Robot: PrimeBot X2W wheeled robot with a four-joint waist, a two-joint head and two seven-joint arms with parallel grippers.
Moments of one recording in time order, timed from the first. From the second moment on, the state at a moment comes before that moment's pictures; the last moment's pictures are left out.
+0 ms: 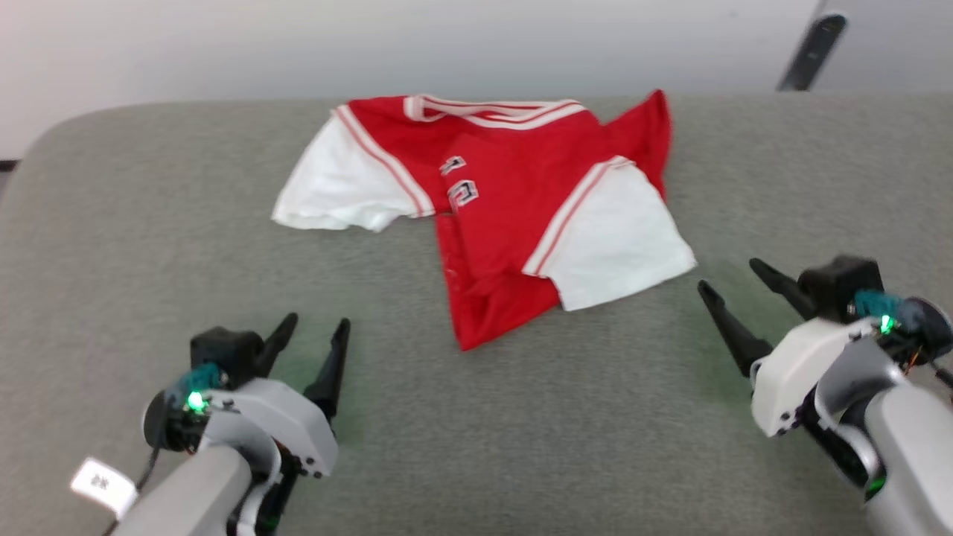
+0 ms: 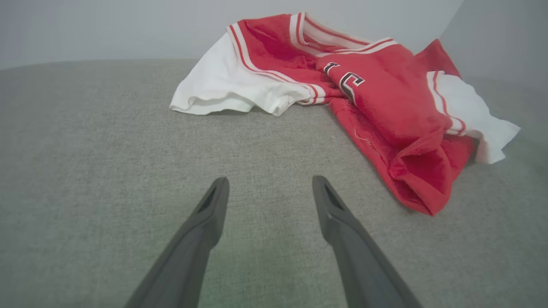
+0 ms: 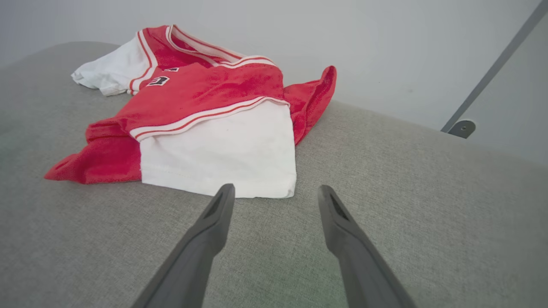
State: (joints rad) left arm -0.51 0.54 -0.78 0.44 -0.94 0.13 -0.26; right arm -0.41 -0.36 0.35 0.25 0.38 0.13 0.12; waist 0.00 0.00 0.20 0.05
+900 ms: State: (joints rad) left arm -0.22 0.45 -0.48 0.03 -0.62 0.26 -0.26; right arm -0.84 -0.61 0.71 0.56 0.74 0.13 0.56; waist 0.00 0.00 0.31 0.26
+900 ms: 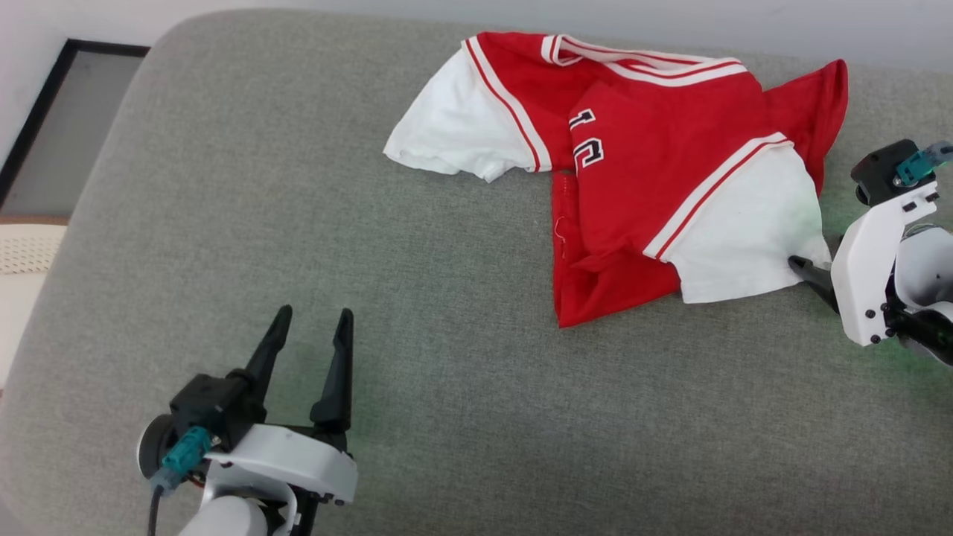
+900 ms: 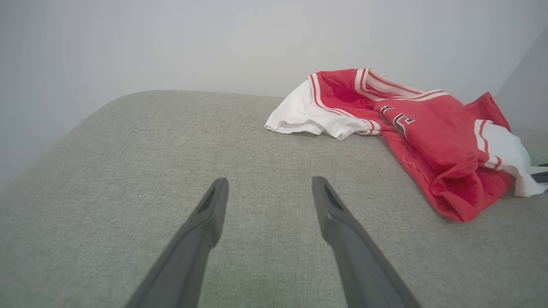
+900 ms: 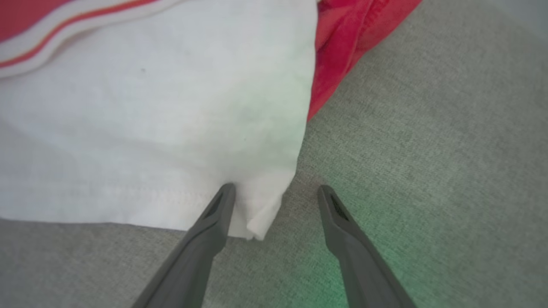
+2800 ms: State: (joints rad) left arm -1.23 0.45 -0.47 1.04 -0.95 -0.12 0.62; right arm -1.20 -0.52 1.07 0.51 0.87 0.14 0.47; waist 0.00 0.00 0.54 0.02
